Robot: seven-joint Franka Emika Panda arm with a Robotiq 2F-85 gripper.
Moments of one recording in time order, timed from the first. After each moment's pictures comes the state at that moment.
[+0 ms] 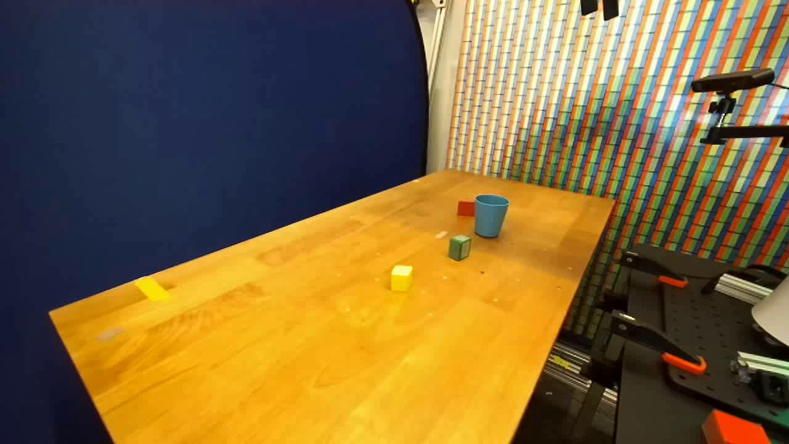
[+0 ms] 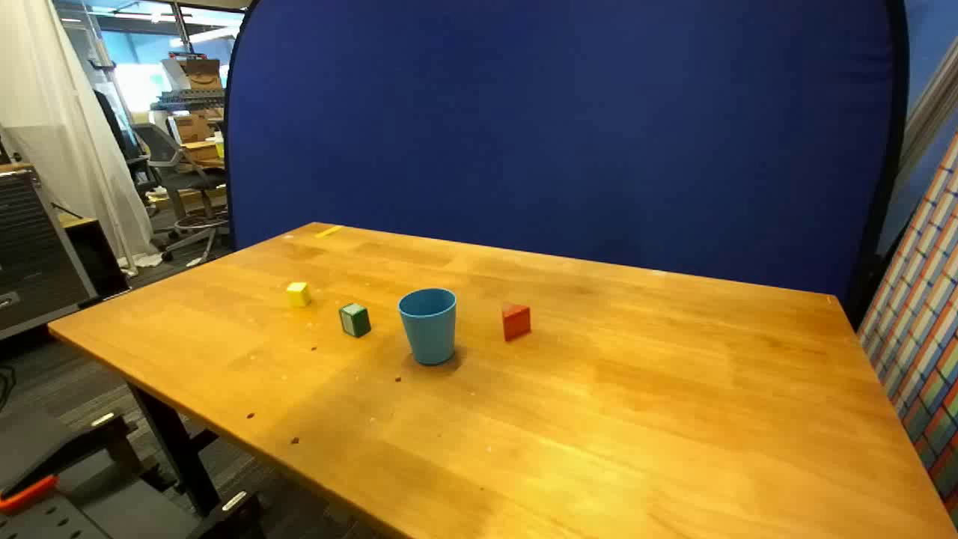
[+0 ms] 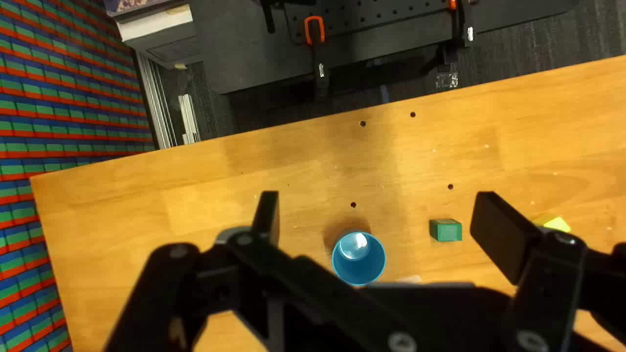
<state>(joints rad) -0.11 -0.30 -0.11 -2.05 -0.09 1.44 -0.01</state>
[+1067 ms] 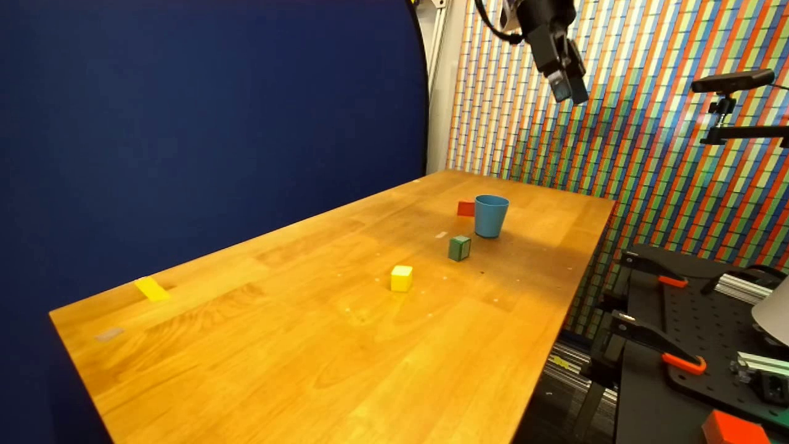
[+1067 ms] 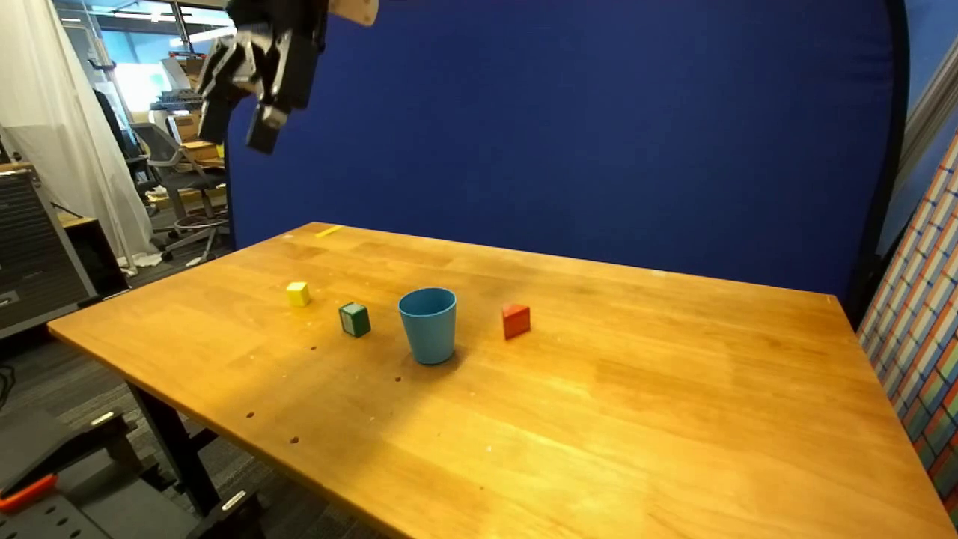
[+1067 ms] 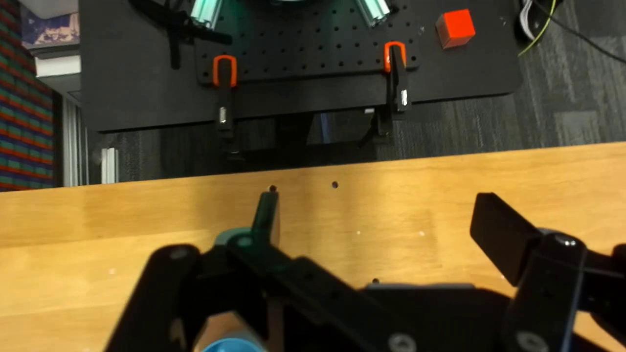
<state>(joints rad) -0.02 -0.11 -0.02 -2.21 0.06 1.56 0.00</state>
